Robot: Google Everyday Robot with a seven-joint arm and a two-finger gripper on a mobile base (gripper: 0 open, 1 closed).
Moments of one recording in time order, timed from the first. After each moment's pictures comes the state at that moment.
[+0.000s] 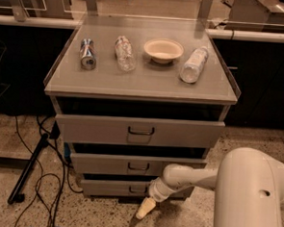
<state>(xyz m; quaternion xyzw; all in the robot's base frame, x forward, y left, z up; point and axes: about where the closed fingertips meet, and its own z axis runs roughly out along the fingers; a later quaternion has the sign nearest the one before) 0.527 -0.051 0.276 -0.53 0.81 0.20 0.14</state>
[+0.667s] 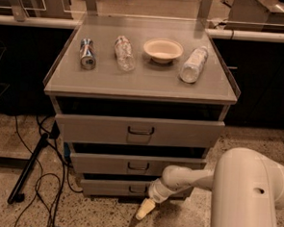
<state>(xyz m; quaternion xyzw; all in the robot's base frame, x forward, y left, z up) 0.529 -0.049 0.263 -0.53 0.81 0.20 0.14</state>
